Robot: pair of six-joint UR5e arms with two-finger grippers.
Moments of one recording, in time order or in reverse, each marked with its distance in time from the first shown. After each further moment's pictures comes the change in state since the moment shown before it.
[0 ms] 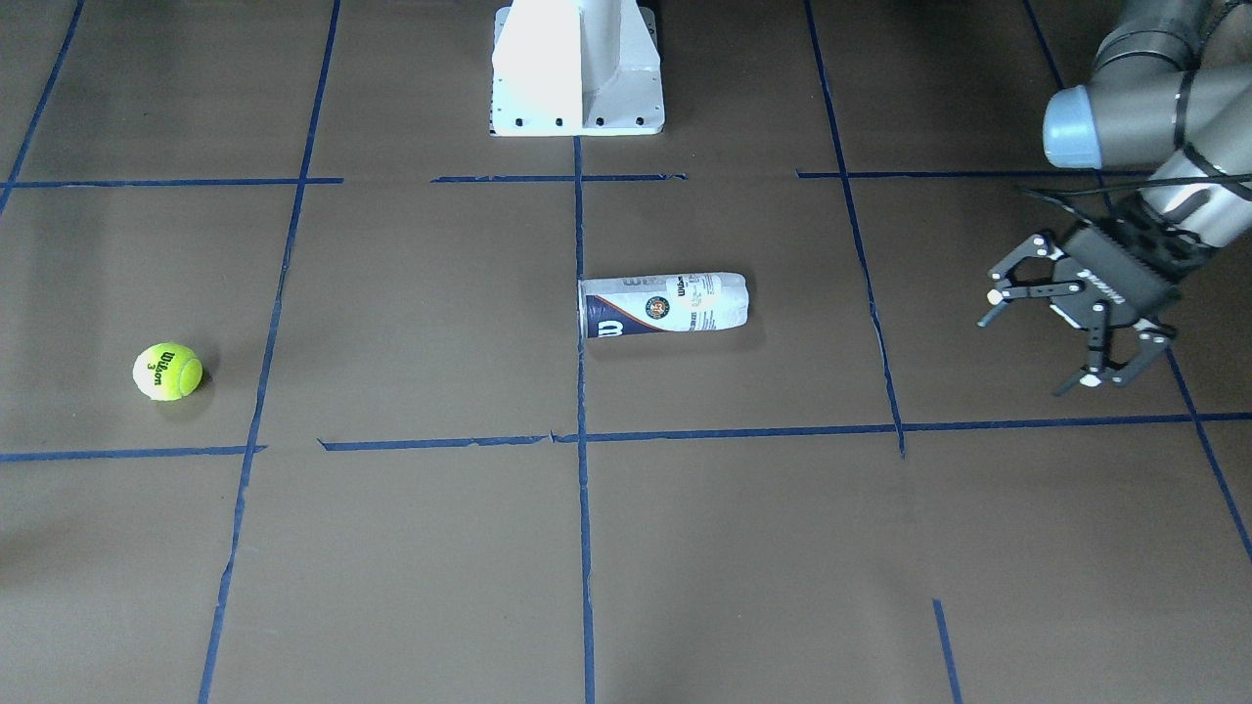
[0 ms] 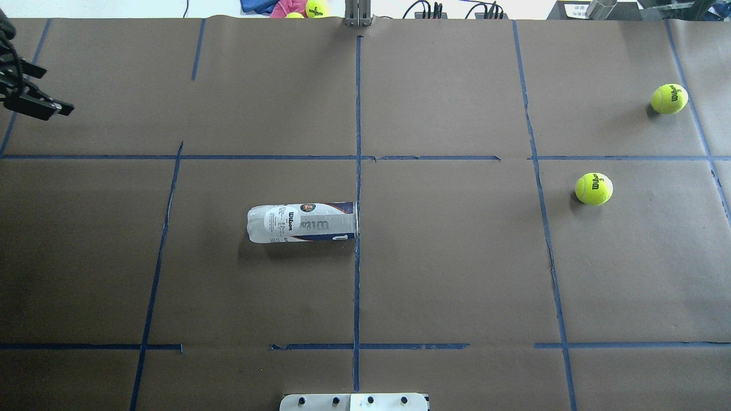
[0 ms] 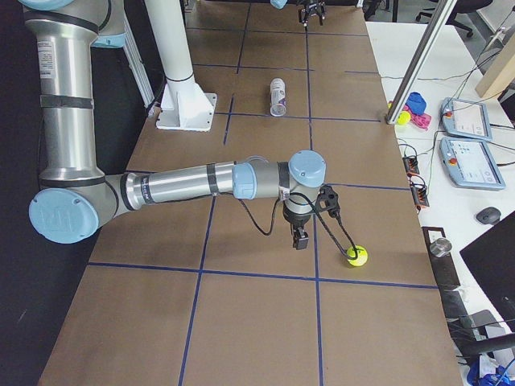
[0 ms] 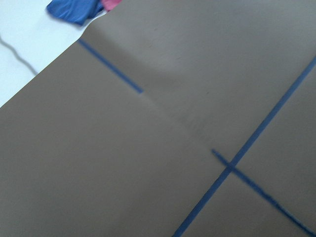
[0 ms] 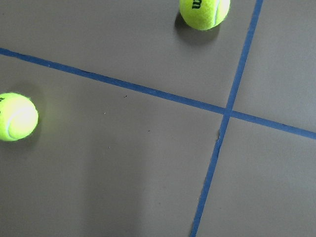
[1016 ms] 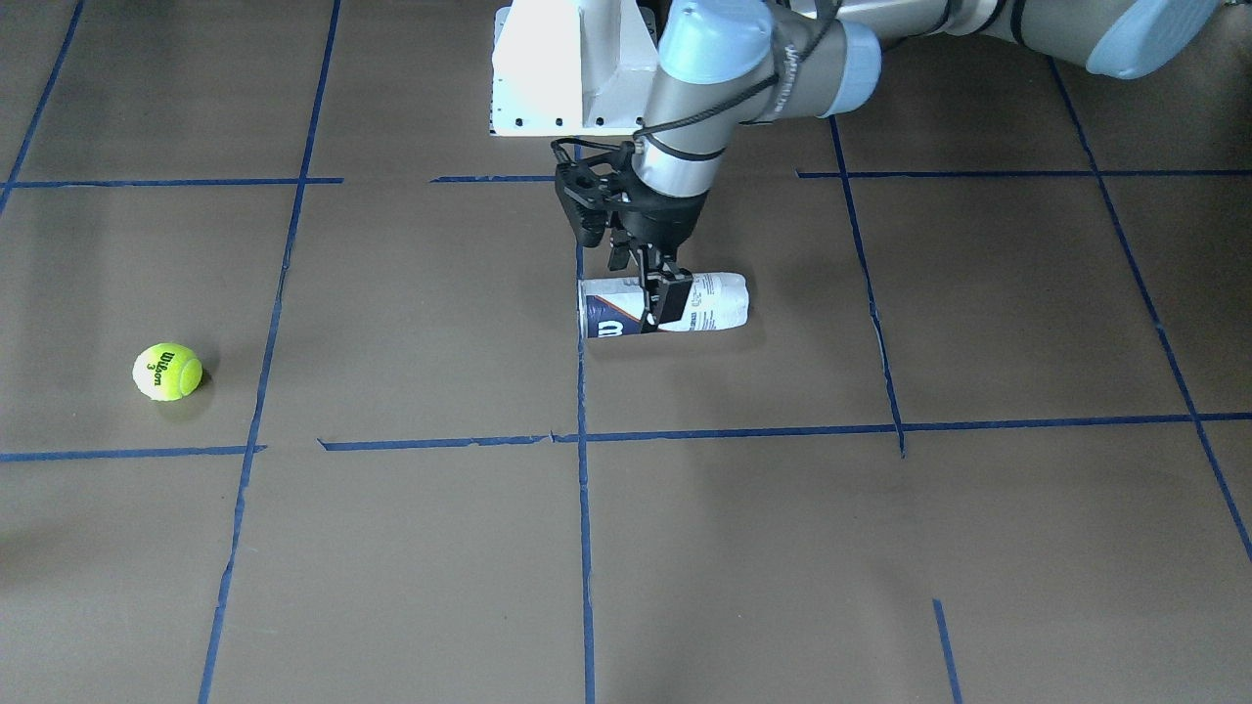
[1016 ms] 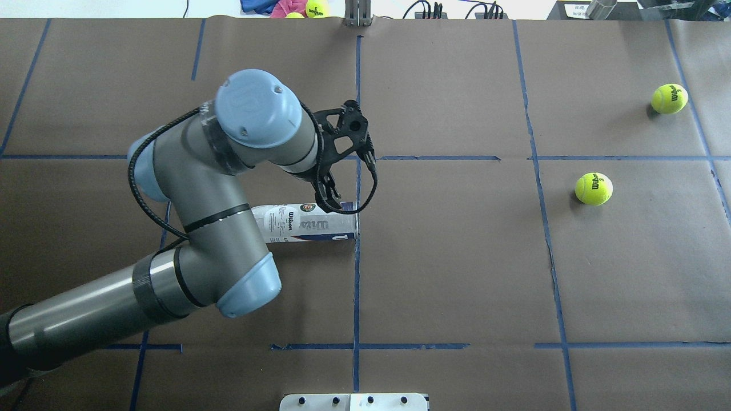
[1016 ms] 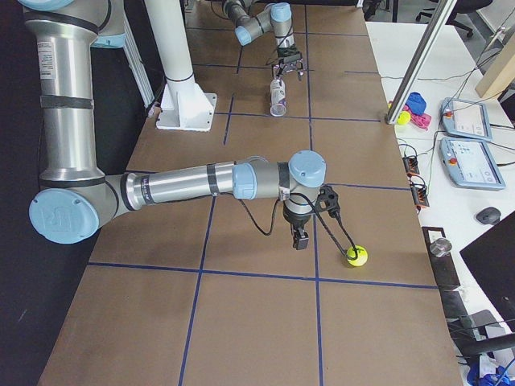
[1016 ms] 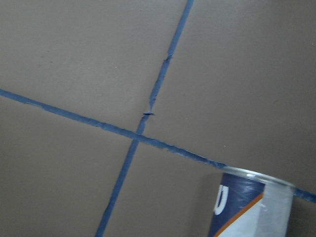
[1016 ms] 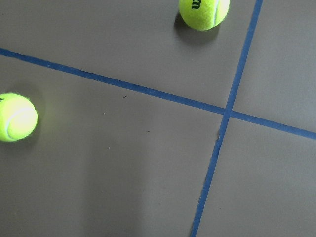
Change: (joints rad) left arm 0.506 -0.469 0.009 0.616 0.475 0.054; right arm 0.000 0.001 -0.001 0.000 -0.001 0.001
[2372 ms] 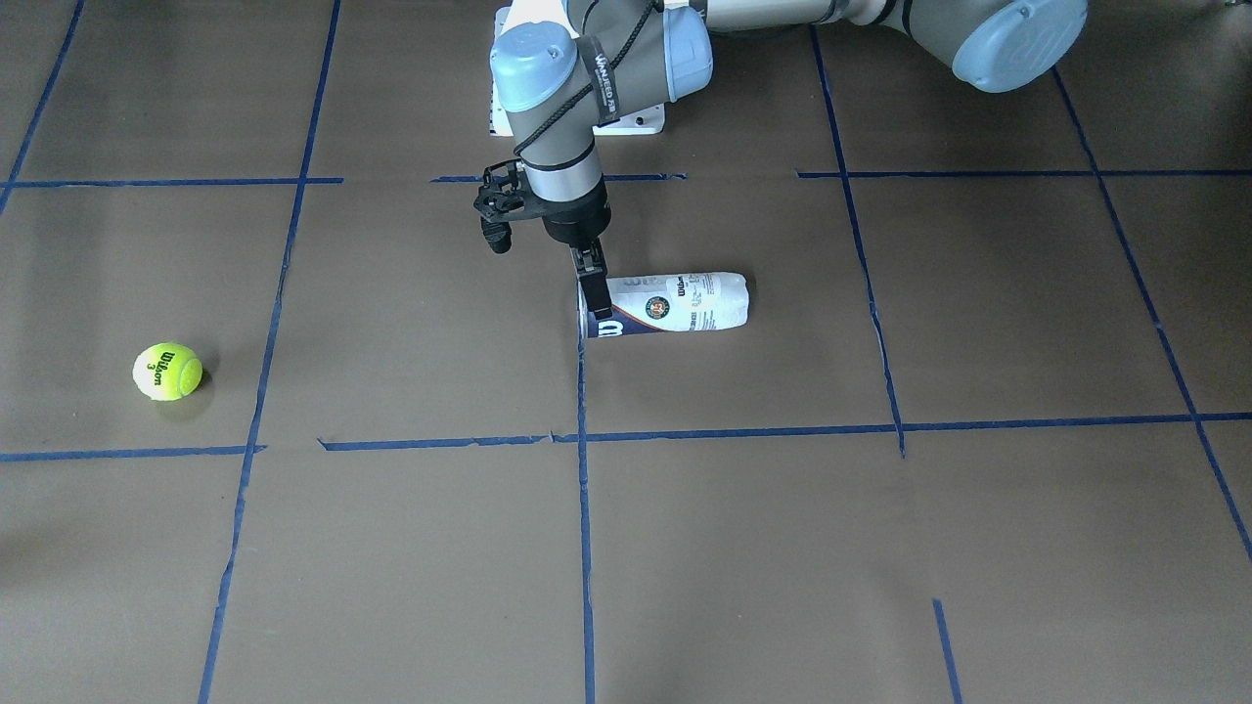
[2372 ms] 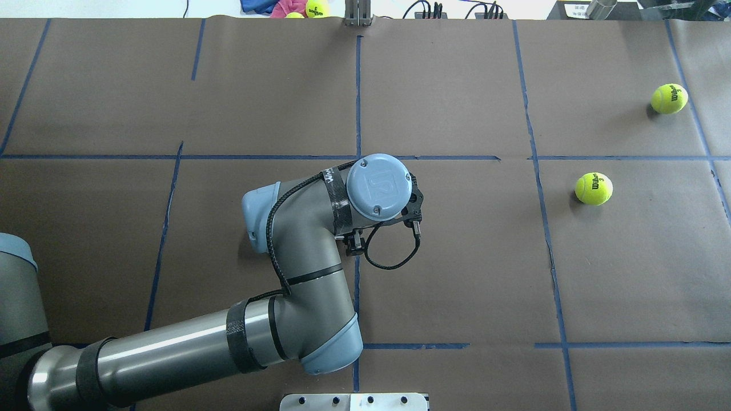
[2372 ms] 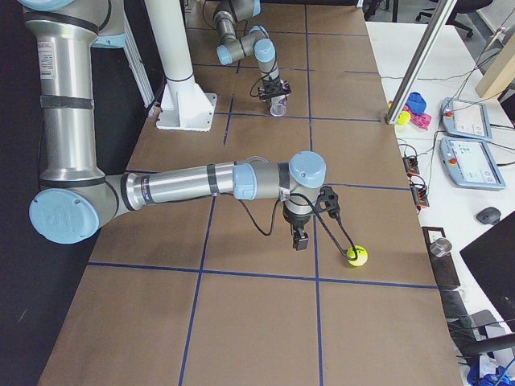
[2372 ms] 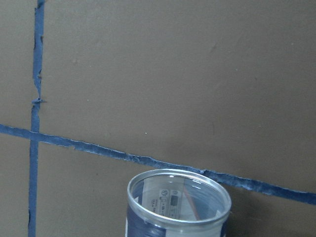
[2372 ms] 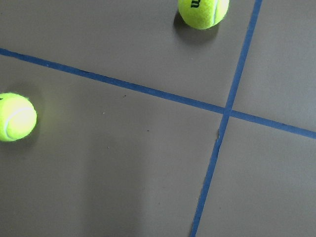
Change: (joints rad) left arm 0.150 -0.133 0.205 0.194 0.190 0.075; right arm 0.000 0.000 -0.002 -0.001 0.000 0.000
